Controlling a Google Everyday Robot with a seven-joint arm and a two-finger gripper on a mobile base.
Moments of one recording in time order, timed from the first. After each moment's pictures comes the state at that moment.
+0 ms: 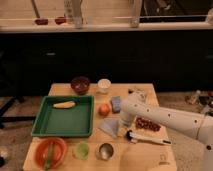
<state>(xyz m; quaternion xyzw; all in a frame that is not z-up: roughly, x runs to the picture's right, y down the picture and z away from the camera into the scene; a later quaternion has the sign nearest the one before) 0.094 0.241 0.841 -0.37 -0.05 0.10 0.92</state>
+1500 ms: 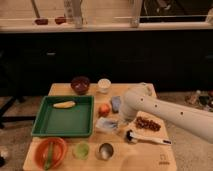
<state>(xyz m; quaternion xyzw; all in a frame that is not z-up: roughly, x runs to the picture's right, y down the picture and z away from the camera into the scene) 0.073 0.182 0.766 -0.33 -0.11 0.04 0.94</state>
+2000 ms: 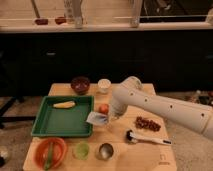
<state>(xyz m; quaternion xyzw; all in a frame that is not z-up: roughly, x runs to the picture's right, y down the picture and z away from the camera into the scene) 0.022 0.140 0.768 -0.30 -0.13 0.02 0.94</state>
